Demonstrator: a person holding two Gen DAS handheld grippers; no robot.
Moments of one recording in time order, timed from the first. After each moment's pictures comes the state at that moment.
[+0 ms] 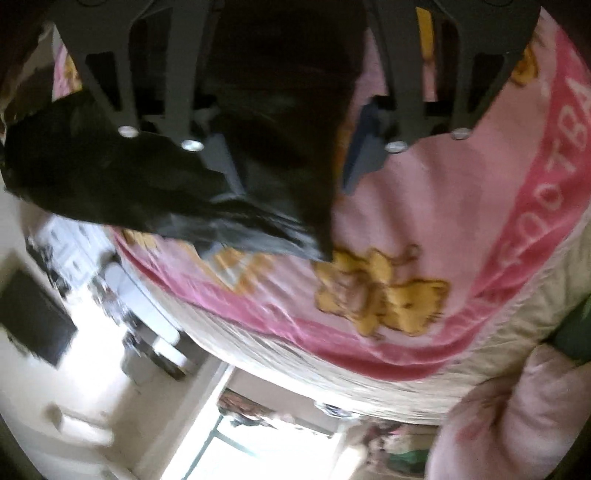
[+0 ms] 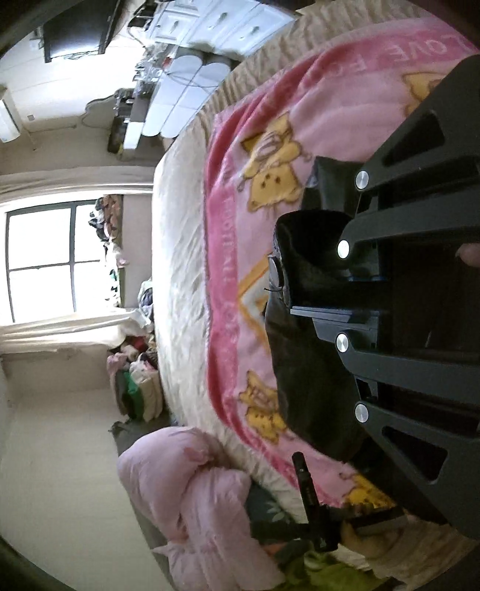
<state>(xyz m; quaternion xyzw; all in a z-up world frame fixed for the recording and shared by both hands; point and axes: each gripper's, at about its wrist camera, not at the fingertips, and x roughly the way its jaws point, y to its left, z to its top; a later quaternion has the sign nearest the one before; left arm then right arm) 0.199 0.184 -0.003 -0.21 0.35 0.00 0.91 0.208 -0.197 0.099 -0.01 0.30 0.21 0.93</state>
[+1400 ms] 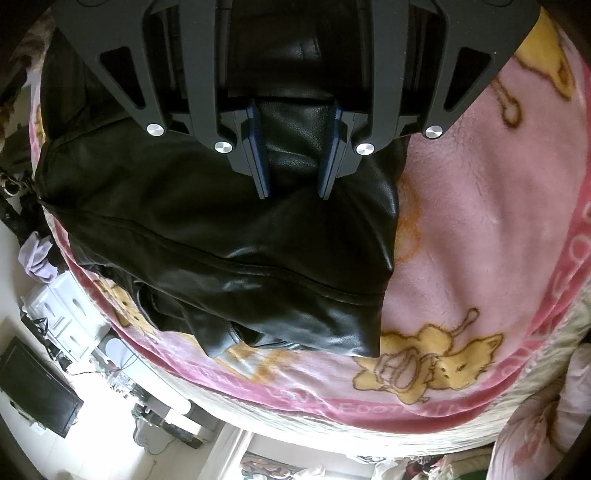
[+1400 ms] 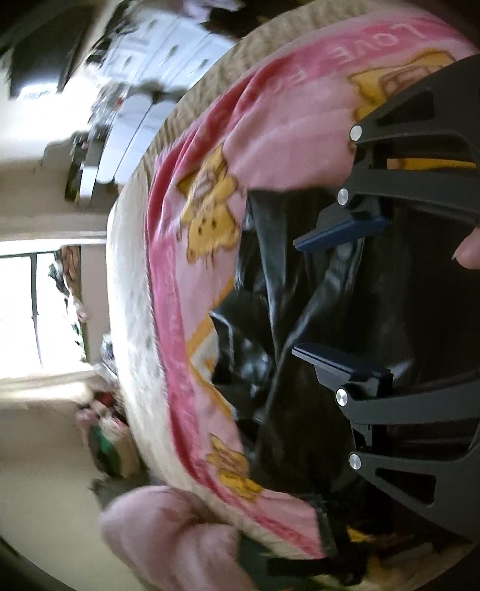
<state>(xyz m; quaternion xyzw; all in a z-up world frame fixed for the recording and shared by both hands) 0.220 0.145 -0.057 -0.15 0.45 -0.04 0.88 0.243 -0.187 0.030 -0.02 0.37 0.13 0.92</state>
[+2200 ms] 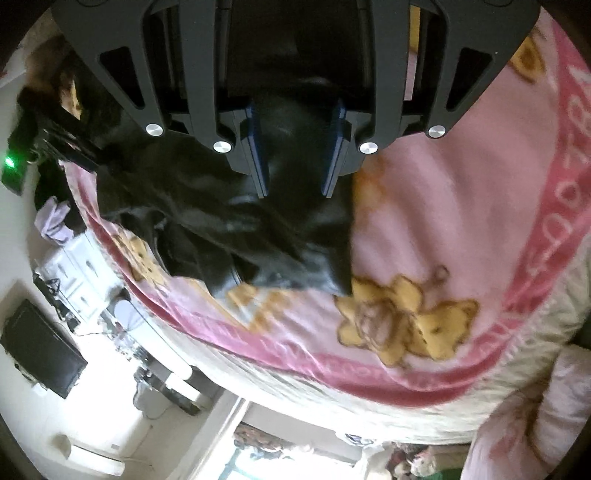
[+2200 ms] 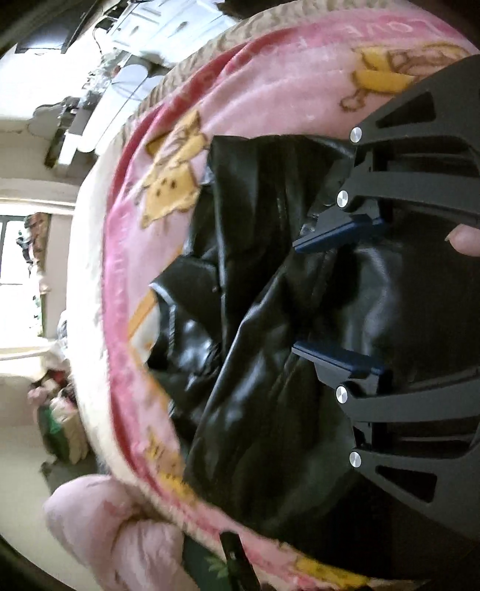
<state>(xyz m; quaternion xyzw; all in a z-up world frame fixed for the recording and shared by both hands) 0.215 0.179 -0.011 -0.19 0.40 -0.03 0.90 0.248 -0.177 -0.004 -0.06 0.41 0.16 0.89</state>
